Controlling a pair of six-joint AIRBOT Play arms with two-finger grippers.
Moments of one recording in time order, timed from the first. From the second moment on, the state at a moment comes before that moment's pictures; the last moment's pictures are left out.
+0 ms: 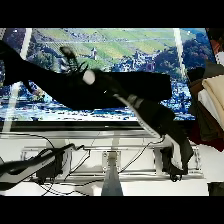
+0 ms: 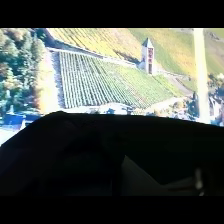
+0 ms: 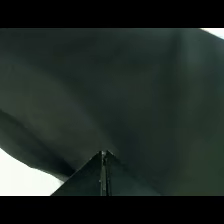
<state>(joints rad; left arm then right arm) 0.42 -1.17 1.51 0.96 -1.28 -1.25 0.80 -2.04 2.06 -0.97 0.74 1.56</state>
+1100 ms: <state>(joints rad) 0.10 -1.23 1.29 1.25 -1.21 -1.34 0.30 -1.88 2.01 -1.15 1.26 1.50</state>
